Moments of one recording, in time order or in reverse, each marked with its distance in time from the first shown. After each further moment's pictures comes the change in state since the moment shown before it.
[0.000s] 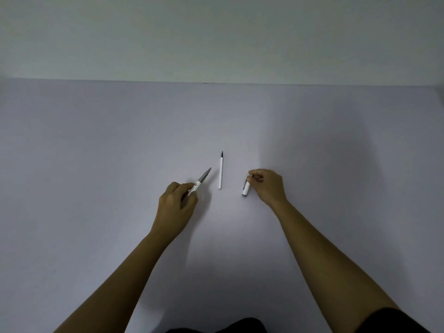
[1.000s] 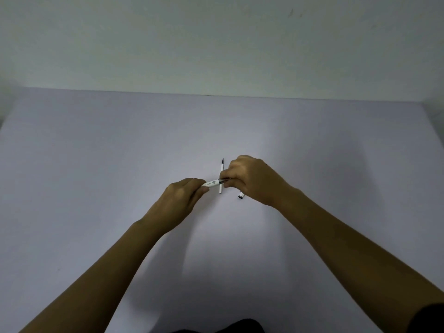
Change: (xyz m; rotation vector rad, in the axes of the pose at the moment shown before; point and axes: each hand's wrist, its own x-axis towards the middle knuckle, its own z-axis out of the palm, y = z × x) left_hand 0.007 0.037 -0.046 0.129 -0.088 0.493; right_hand -0.048 -0.101 -0.050 -0.548 -0.298 -0.856
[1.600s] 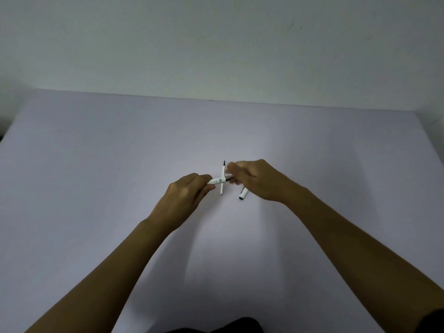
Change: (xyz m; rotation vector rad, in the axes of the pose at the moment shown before) left_hand -0.002 0.020 -0.012 0.042 0.081 0.047; right_hand -0.009 -0.006 -0.011 0.505 -0.015 0.301
